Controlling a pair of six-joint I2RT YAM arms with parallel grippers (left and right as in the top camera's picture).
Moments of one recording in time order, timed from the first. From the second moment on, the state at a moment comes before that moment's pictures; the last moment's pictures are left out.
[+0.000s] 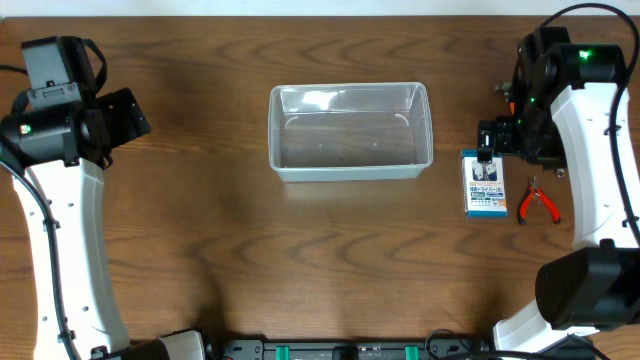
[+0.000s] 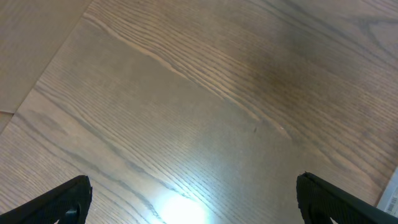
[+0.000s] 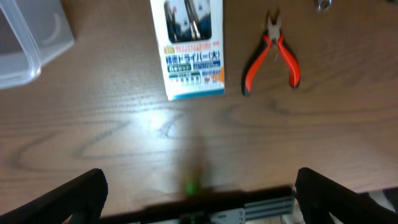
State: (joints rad) left arm 0.22 1.46 1.61 -1.15 -0.27 -0.22; right arm -0.01 1.78 1.78 -1.59 0.11 0.14
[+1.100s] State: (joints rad) left arm 0.22 1.46 1.61 -1.15 -0.27 -0.22; right arm -0.04 1.78 1.29 -1.07 0.03 0.00
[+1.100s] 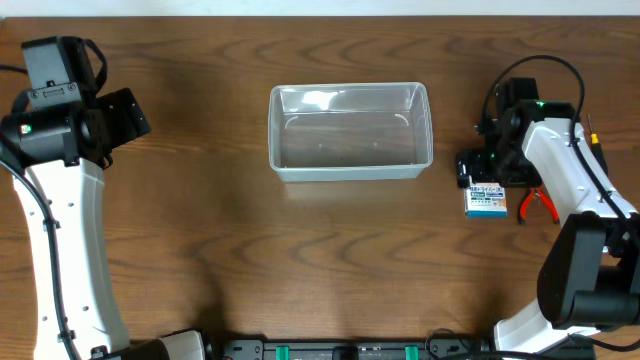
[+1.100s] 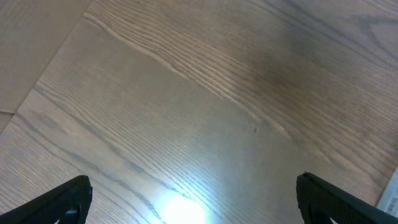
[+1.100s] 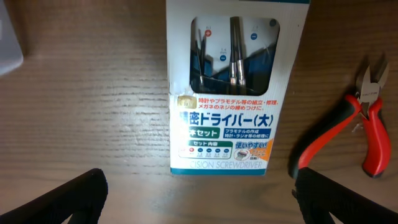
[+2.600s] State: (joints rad) left arm 0.22 1.46 1.61 -1.15 -0.27 -0.22; right arm -0.13 1.78 1.23 -0.95 0.05 -0.16
